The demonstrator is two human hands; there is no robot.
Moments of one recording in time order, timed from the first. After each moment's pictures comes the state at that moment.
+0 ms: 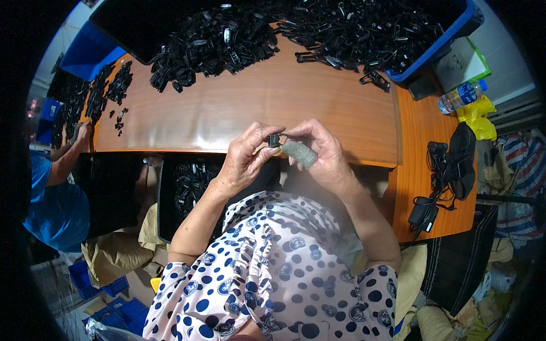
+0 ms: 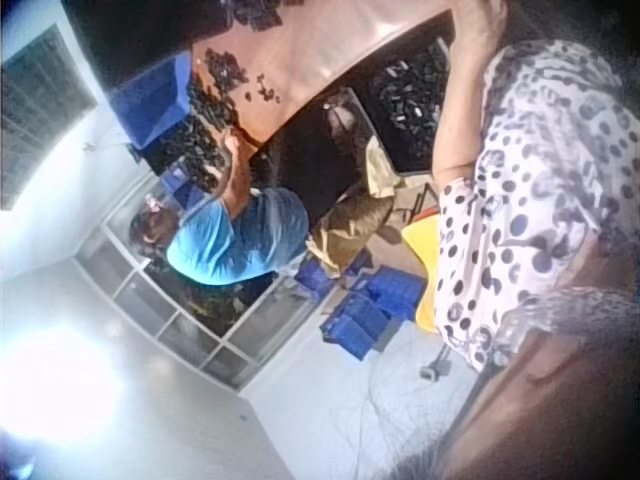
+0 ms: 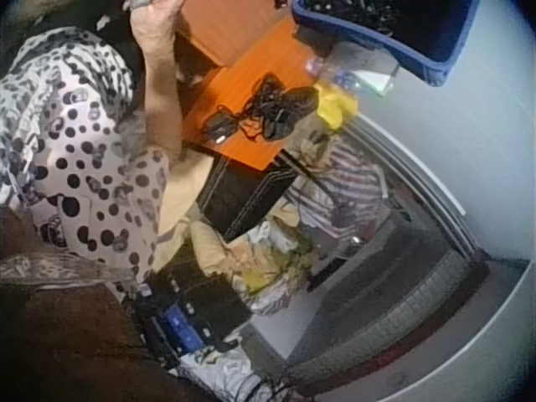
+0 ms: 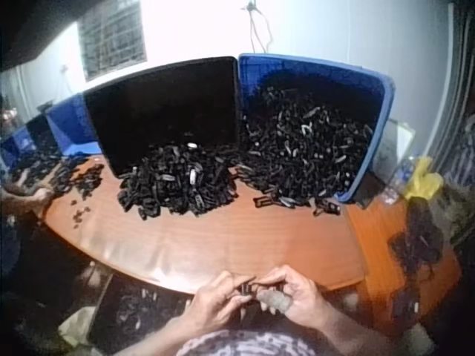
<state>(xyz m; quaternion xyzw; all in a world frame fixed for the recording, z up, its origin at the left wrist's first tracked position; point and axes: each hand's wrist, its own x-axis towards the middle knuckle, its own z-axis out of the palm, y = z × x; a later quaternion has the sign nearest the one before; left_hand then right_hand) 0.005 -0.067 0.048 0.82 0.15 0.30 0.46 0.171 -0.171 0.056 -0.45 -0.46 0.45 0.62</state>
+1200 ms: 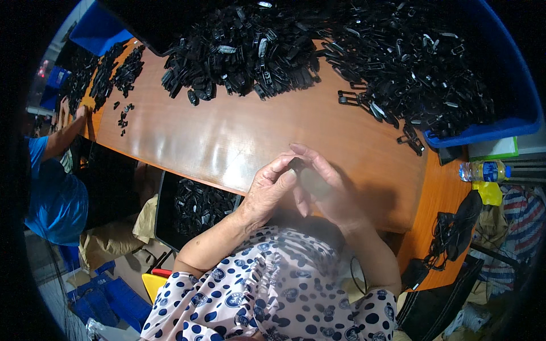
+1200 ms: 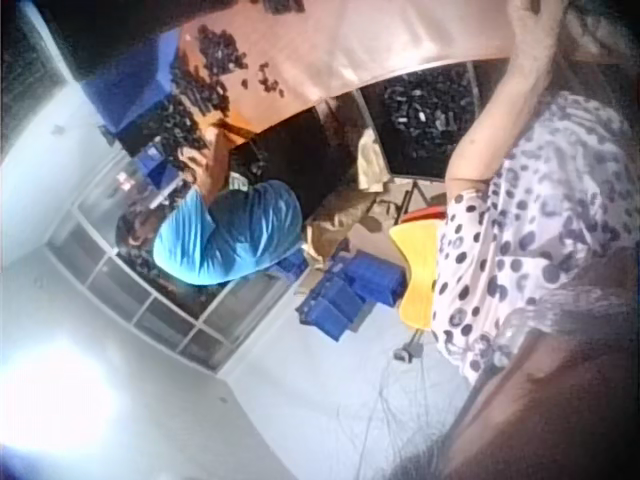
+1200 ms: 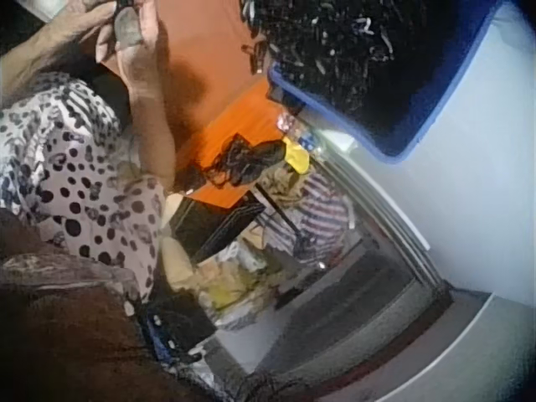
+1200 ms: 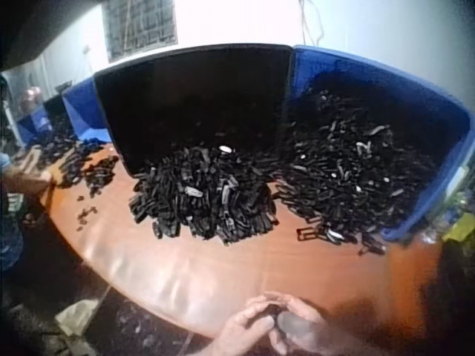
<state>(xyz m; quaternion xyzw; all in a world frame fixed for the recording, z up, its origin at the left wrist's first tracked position) 0.029 -0.016 0.022 0.37 0.26 0.30 0.84 0.184 -0.072 0.038 -0.42 -0.27 0.69 0.52</state>
